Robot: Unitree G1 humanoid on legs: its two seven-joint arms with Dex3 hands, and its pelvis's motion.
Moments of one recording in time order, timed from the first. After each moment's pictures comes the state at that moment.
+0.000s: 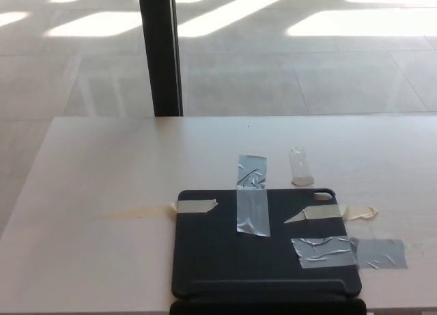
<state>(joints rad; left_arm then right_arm) -0.11 0.70 0.41 1.24 -0.11 0.07 -0.38 0.39 -0.52 0.27 -0.53 -0.16 0.14 0.32</state>
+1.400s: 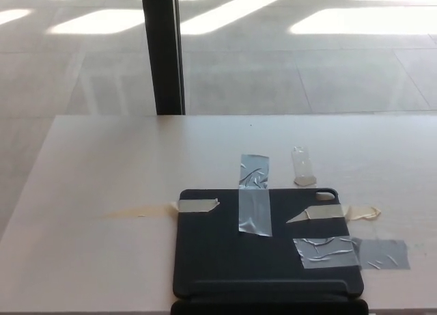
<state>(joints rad) -0.09 0.68 0.41 1.25 -0.10 0.07 -0.38 0.15 -0.63 -0.92 0.17 0.08 0.20 0.25</state>
